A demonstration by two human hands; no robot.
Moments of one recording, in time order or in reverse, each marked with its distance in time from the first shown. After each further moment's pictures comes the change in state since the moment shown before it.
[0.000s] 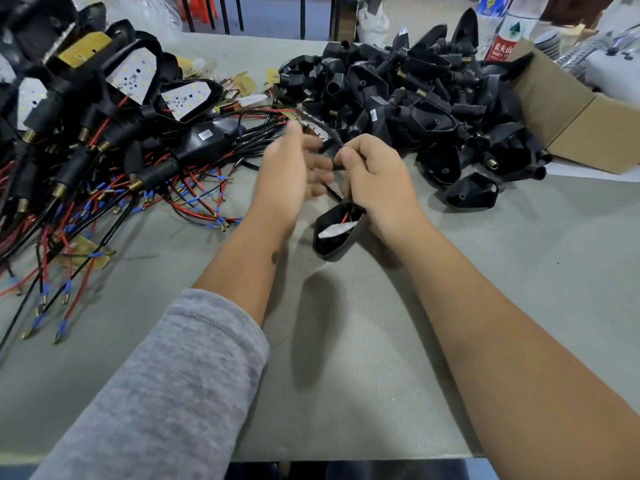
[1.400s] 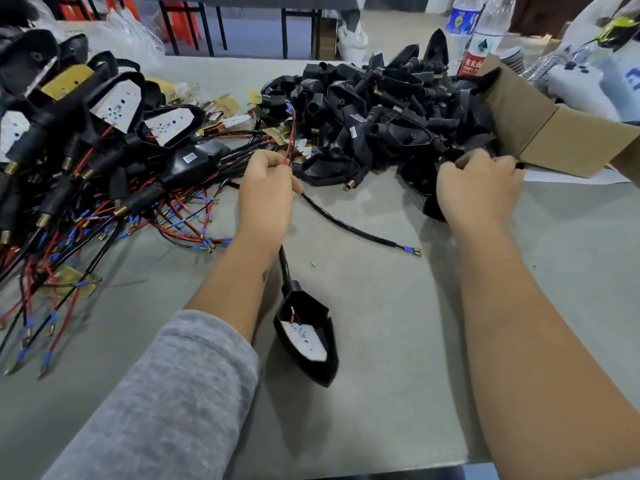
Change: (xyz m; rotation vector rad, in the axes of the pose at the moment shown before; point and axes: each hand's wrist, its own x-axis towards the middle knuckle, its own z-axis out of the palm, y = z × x) left_hand 0.001 -0.004 0.000 0.280 0.133 0.110; right_hand 0.014 0.041 -0.100 -0.698 0.427 0.454
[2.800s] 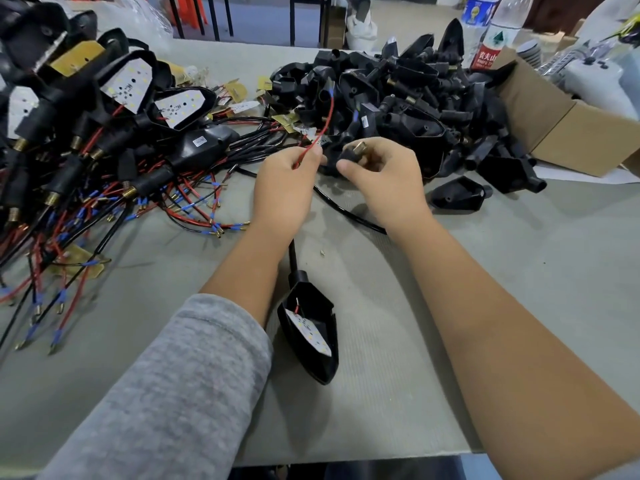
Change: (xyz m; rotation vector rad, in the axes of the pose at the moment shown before) left_hand -0.002 -0.009 0.000 0.137 -0.088 0.196; right_hand -0.058 -0.060 0.033 0.798 -0.404 -0.353
